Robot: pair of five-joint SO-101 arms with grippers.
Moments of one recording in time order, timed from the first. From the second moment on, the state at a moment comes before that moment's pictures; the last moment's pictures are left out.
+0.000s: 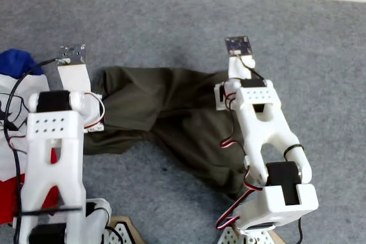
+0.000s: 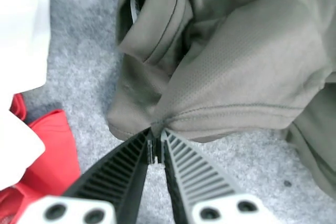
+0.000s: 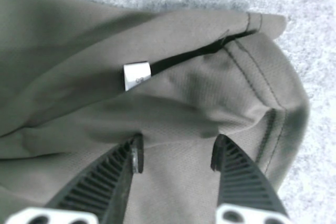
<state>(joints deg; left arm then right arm) -12.1 -31.5 32.7 79.8 3.1 -8.9 2.6 24.7 45.6 4.6</state>
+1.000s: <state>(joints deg) -12.4 -39.3 43.0 78.3 2.9 -5.1 24.6 -4.8 51.1 4.6</state>
